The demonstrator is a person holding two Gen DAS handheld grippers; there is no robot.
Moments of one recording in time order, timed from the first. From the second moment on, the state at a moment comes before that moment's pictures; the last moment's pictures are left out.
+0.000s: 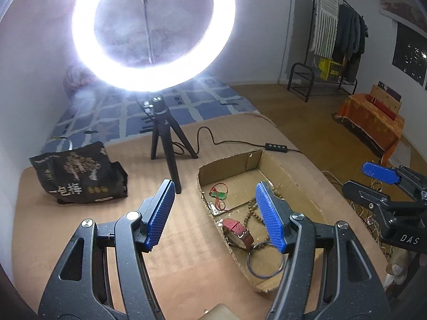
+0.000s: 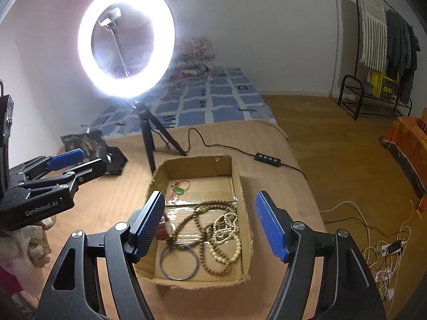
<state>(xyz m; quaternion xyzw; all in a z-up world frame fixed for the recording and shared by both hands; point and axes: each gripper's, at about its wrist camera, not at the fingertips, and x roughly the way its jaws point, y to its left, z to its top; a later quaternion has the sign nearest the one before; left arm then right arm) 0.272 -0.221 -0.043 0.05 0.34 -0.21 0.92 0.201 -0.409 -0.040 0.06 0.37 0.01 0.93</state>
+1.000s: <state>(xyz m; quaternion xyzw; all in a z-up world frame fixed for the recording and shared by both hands) 0.117 -0.068 0.035 0.02 0.29 -0.16 0.95 0.071 -0.354 0.052 0.03 0.31 0.05 0.95</state>
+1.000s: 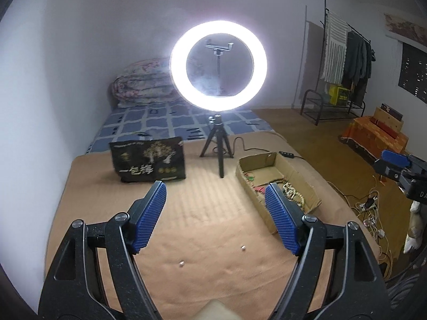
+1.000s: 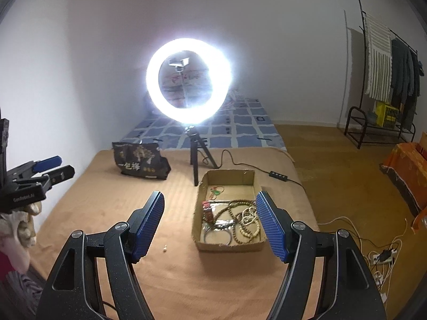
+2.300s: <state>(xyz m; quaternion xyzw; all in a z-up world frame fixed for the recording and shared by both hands) 0.160 -0.019 -0.190 0.01 0.46 -0.13 0.88 0.128 -0.245 -0.156 0.00 0.46 0.15 0.88</state>
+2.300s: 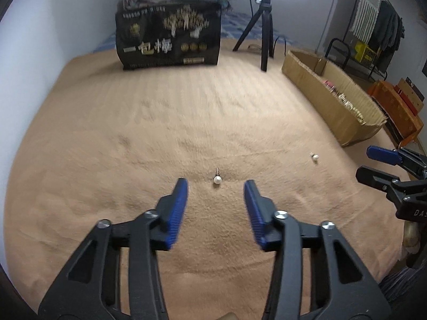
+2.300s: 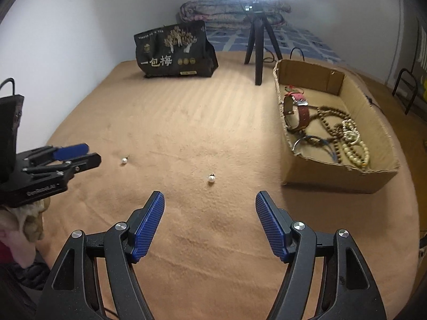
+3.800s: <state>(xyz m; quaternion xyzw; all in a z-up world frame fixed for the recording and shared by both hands) 0.183 -0.035 -0.220 0.01 0.47 -0.14 0.87 0.166 -0.218 -0.194 -0.02 0.48 0.18 0.86</state>
